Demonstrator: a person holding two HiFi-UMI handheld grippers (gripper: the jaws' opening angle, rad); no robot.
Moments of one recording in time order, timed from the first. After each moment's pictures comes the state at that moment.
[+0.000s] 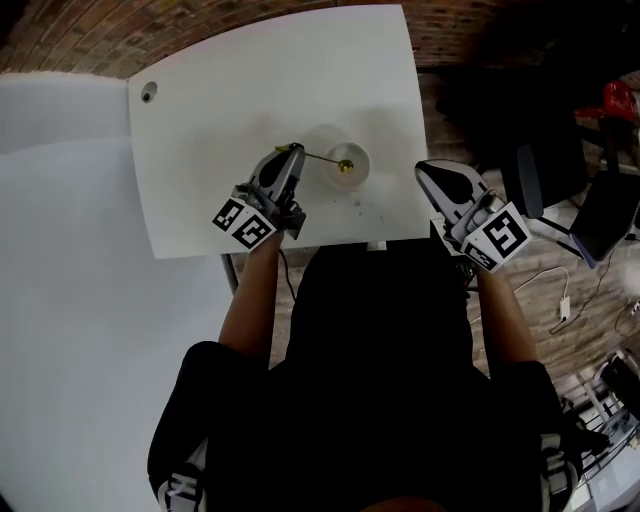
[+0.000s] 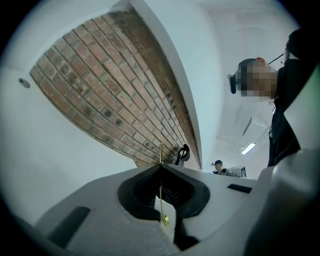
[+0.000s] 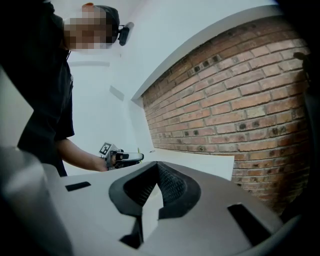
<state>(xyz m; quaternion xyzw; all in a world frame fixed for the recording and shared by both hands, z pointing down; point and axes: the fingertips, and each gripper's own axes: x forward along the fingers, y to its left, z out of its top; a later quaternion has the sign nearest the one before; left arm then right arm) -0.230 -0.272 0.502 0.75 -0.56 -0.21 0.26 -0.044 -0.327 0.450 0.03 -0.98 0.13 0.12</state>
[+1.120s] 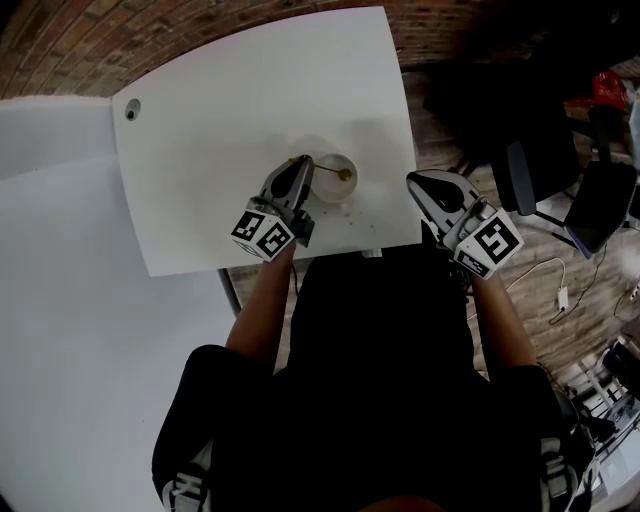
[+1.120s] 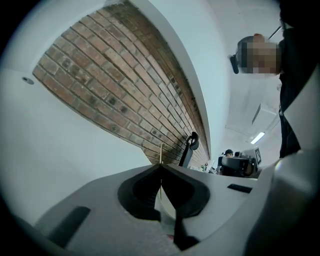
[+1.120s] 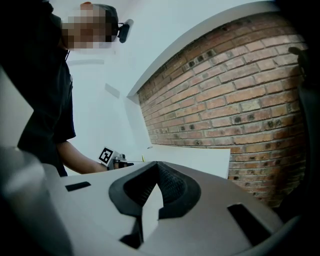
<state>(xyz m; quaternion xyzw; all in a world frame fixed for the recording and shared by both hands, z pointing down) -0.202 -0.291 0.558 0.74 -0.59 -0.15 0.28 -0.038 -0.331 0.468 0.05 -0.98 0.15 0.15</state>
